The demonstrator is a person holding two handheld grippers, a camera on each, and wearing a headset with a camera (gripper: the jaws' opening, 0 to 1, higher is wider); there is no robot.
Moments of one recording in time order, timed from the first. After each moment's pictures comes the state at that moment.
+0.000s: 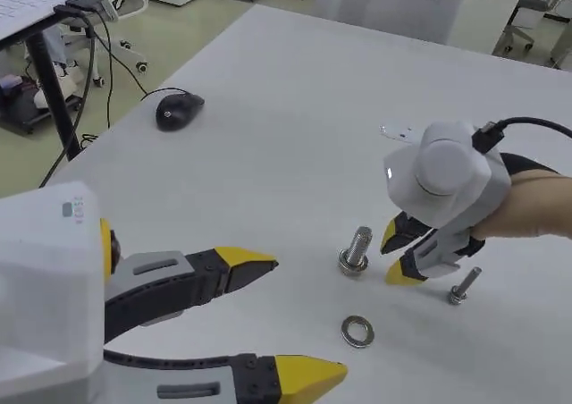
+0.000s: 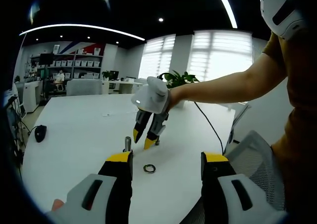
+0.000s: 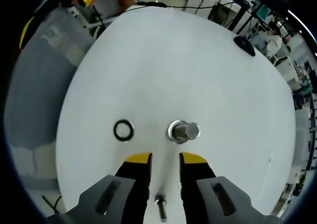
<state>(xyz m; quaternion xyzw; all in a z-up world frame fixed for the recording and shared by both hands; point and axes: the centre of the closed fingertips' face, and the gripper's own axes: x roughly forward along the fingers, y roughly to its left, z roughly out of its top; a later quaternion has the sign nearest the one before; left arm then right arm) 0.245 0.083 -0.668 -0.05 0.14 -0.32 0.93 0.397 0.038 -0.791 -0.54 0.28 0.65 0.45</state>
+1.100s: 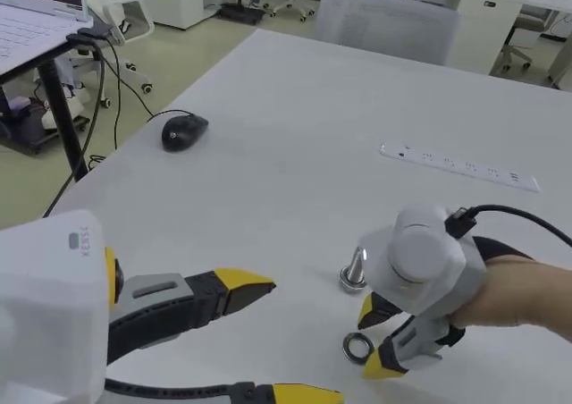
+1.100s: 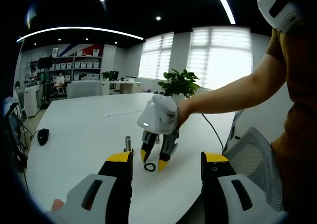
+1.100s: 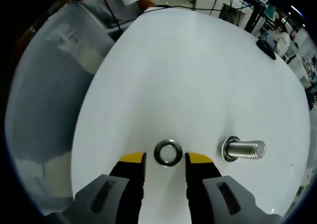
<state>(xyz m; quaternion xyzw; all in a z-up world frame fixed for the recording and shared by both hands) 0.238 0.082 -0.662 -0.03 0.15 -0.32 0.94 0.333 0.043 -0.825 -0.50 0.31 0.69 0.42</state>
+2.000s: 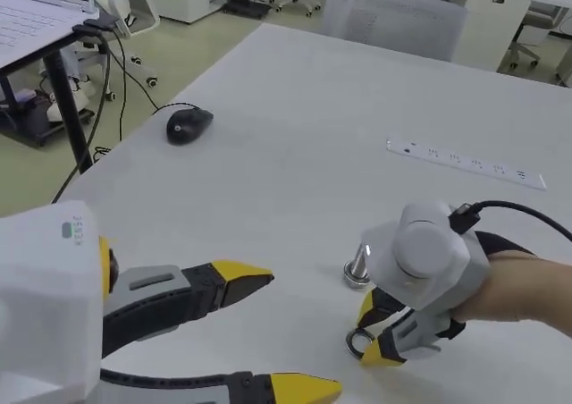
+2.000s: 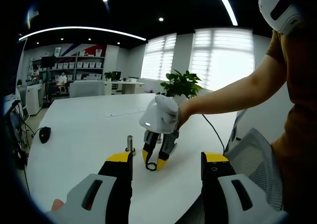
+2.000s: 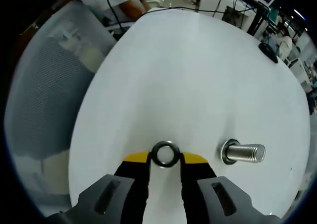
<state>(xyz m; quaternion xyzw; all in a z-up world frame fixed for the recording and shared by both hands) 0.235 0.085 -0.663 -0.04 0.14 -0.31 0.94 0.335 0.045 -0.826 -0.51 0.30 0.70 0.42</state>
